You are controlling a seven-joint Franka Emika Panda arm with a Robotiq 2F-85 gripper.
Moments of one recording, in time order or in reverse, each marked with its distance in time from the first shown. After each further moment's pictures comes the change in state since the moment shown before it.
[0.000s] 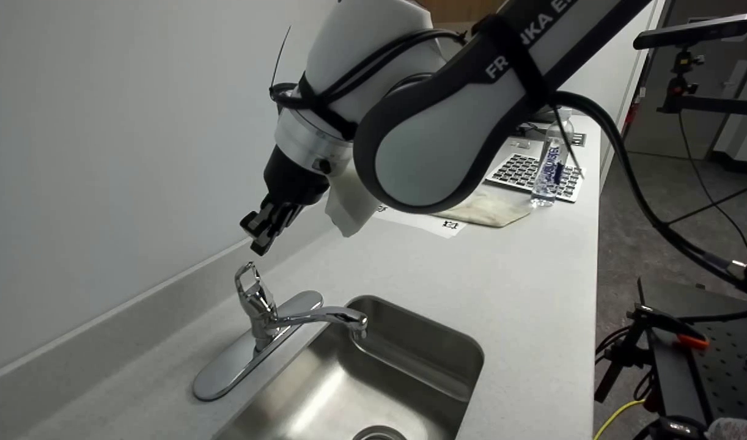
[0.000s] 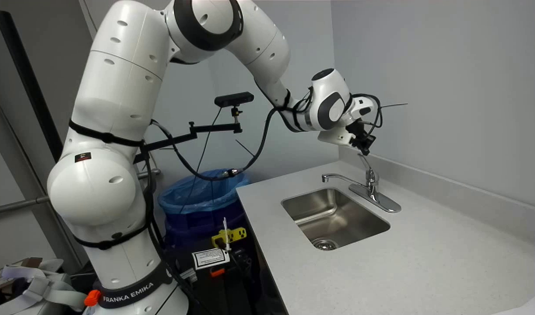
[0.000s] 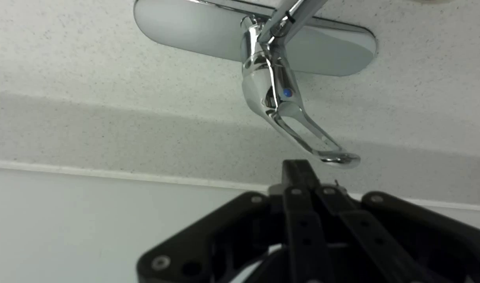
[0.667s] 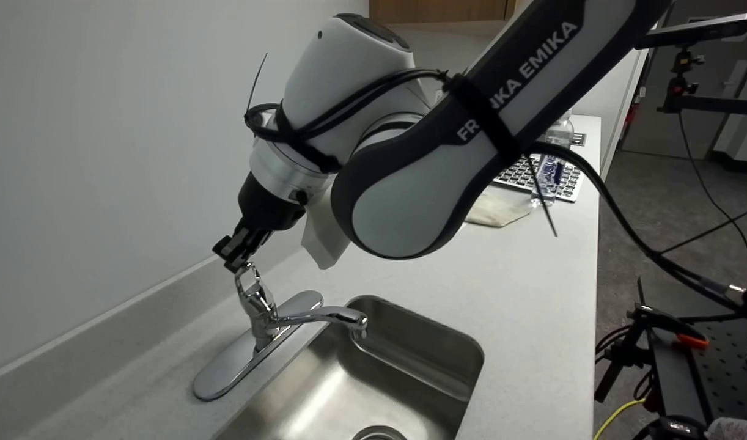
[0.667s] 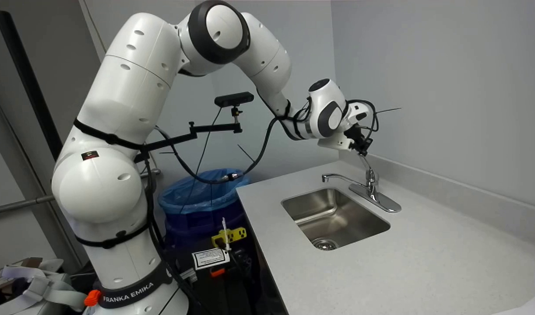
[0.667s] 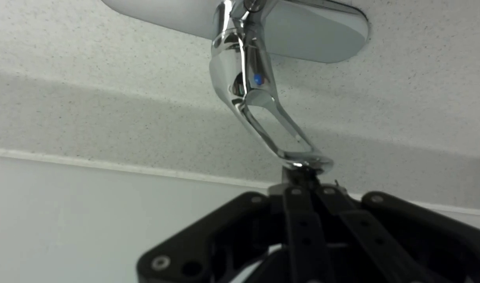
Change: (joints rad) arm 0.083 0.097 -0.057 0.078 0.000 0.074 0.002
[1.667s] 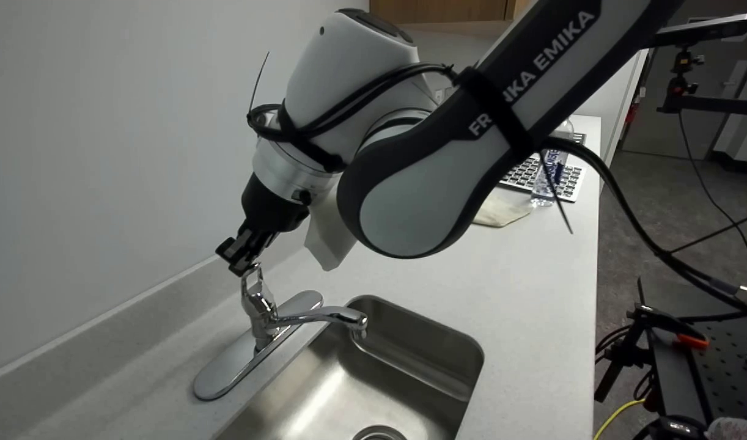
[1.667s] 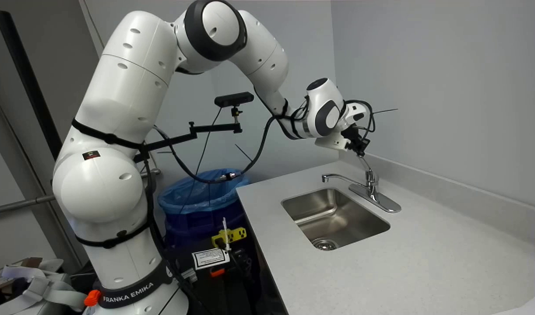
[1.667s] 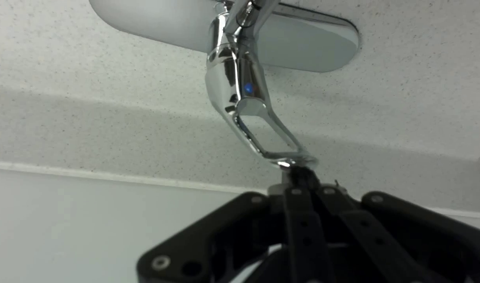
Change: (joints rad) arm 0.014 -0.025 -0.008 -0.030 0.000 -0.019 0.031
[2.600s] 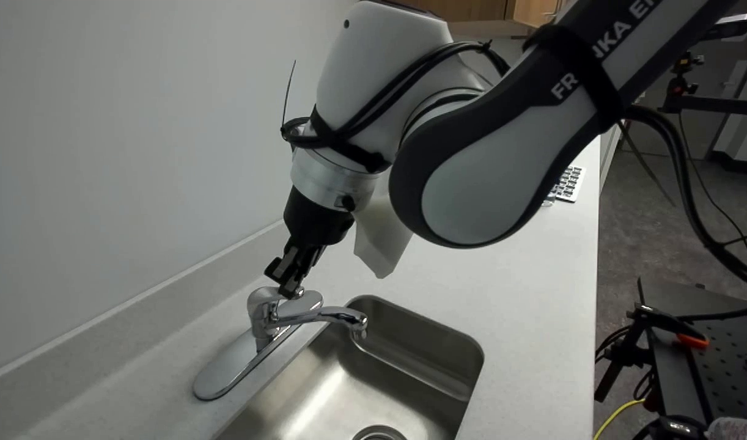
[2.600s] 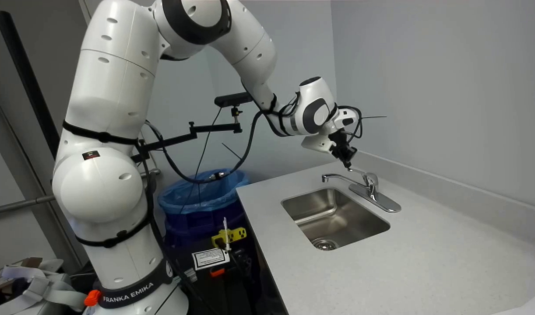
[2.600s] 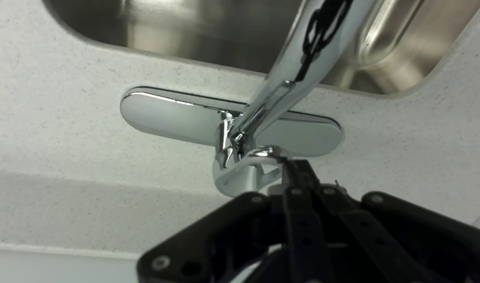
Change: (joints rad) arm 0.000 -0.132 0.023 -0.175 0.000 -0.134 0.033
